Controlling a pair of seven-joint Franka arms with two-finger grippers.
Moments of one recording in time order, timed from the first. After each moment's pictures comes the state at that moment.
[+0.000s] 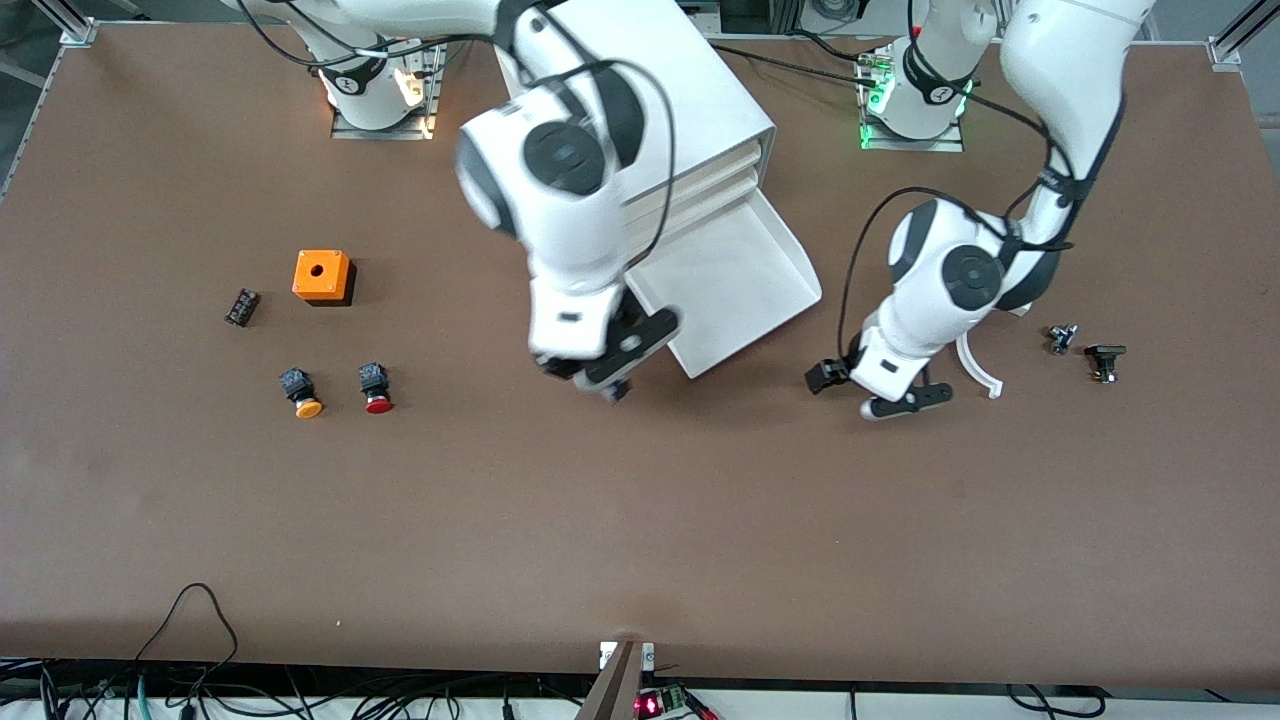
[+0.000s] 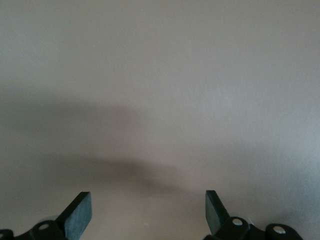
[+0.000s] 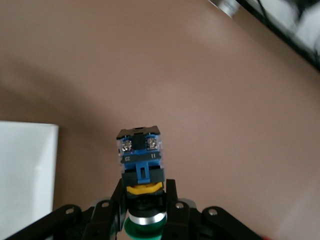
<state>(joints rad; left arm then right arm) -0.09 0.46 -0.26 -2.04 -0.03 2.54 -0.60 0.73 0.70 -0.18 -1.07 0.02 1.87 0.04</state>
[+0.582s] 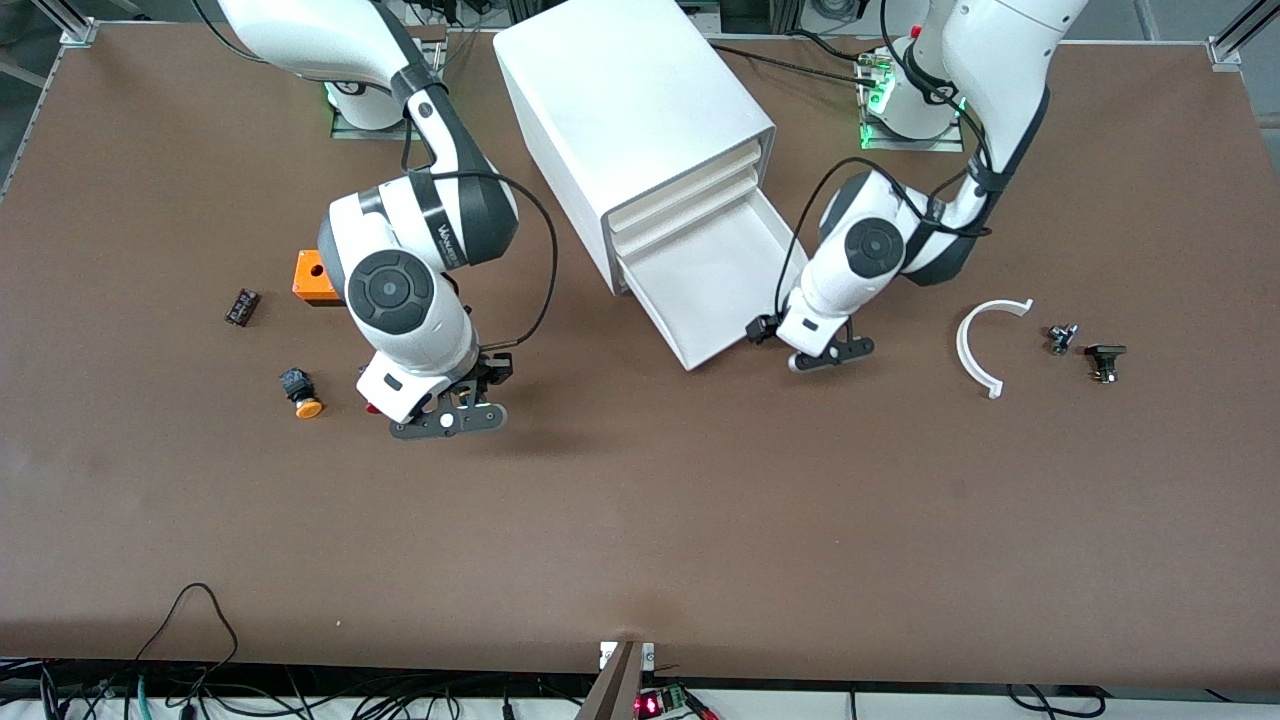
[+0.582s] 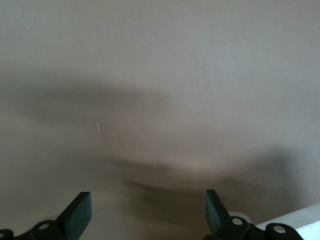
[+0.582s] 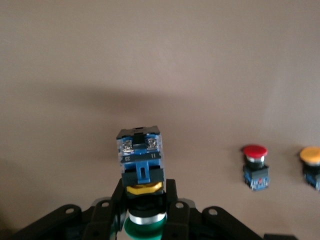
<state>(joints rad) -0.18 0.41 -0.34 -2.18 -0.03 2.55 -0.77 0.59 0.61 -0.18 -1.39 0.04 1.87 0.31</state>
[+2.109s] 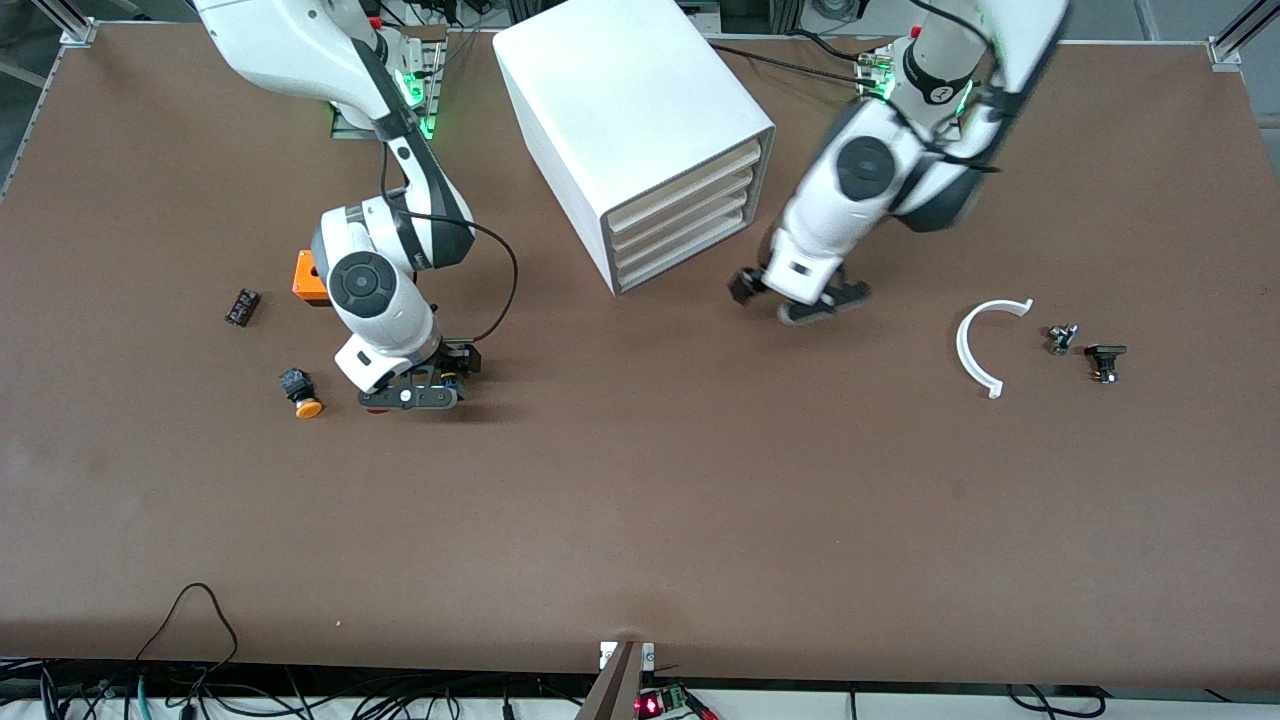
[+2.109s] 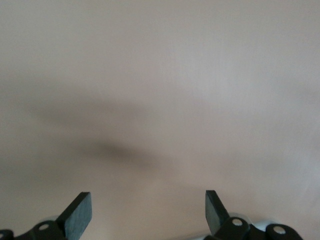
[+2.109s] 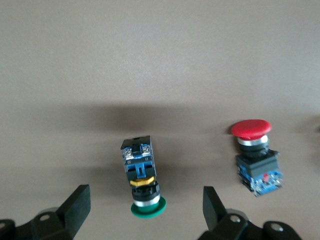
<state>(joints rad) 0.03 0.21 -0.52 -2.16 -0.03 2.39 -0.80 0.54 0.47 -0.18 -1.91 0.00 2.33 0.37</state>
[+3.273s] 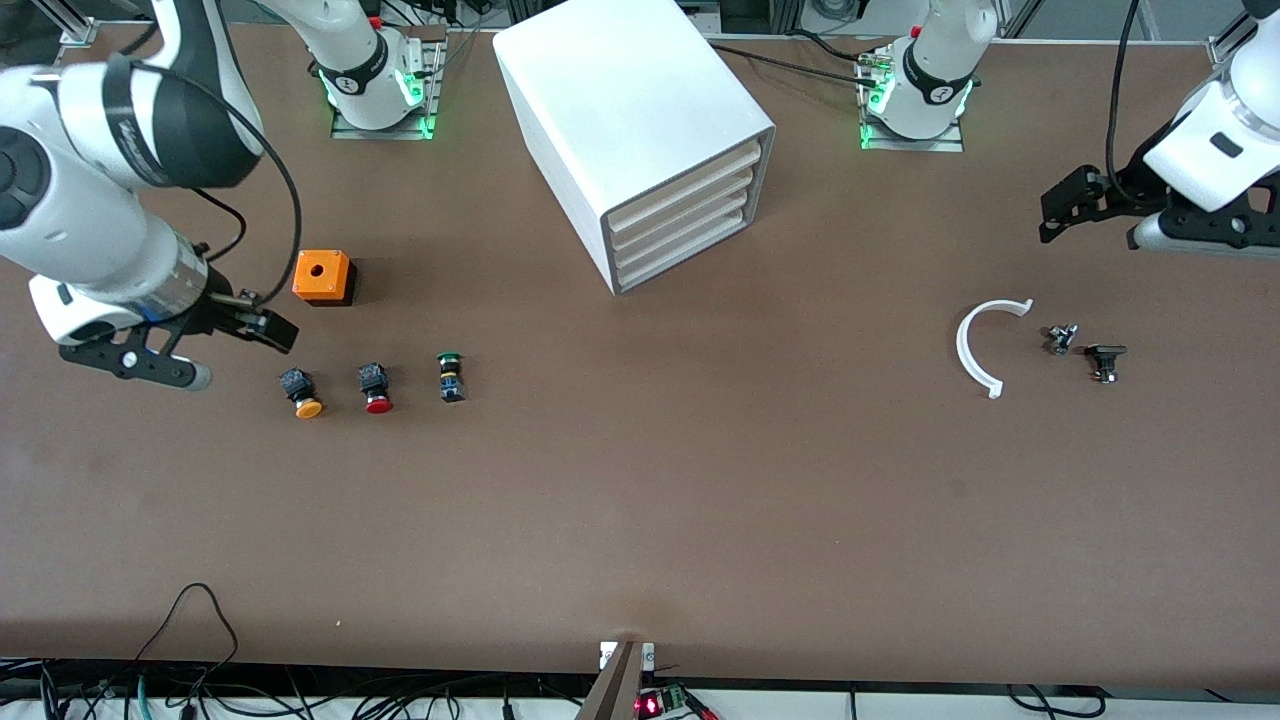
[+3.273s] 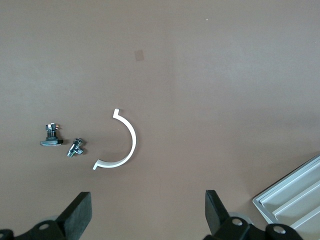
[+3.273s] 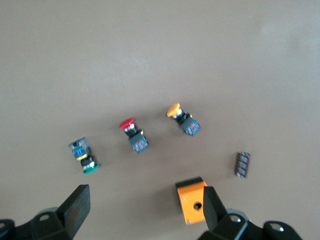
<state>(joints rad) 0.09 -0.06 -0.15 -1.71 -0.03 1.63 -0.01 0.23 0.20 -0.08 -1.59 -0.10 1.73 0.39</state>
